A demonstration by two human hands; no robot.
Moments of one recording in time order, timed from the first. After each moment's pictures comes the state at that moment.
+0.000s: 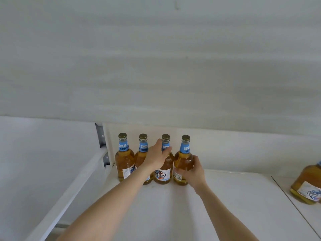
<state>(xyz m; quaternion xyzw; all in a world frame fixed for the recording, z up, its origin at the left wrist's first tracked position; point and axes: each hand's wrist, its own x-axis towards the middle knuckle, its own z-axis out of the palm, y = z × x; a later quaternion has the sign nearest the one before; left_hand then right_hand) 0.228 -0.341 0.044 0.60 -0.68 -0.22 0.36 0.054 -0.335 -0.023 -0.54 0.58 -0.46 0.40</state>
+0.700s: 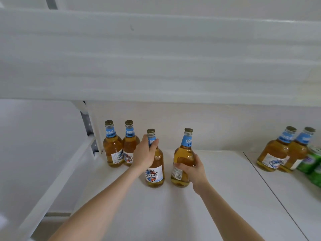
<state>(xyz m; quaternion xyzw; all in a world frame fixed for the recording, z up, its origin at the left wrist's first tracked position) 0.206 -0.277 0.036 0.61 -0.64 -0.20 0.42 0.008 -0.251 -0.017 -0.40 0.55 -0.52 0.52</state>
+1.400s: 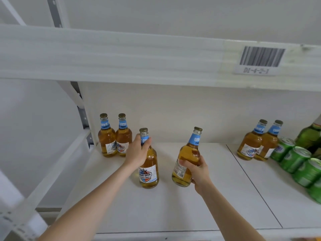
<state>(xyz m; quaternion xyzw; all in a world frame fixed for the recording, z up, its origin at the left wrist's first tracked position) 0.192 -0.216 0.047 0.61 -0.63 -0.24 0.42 -0.033 -0.175 0.004 -0.34 0.55 -0.55 0.53</state>
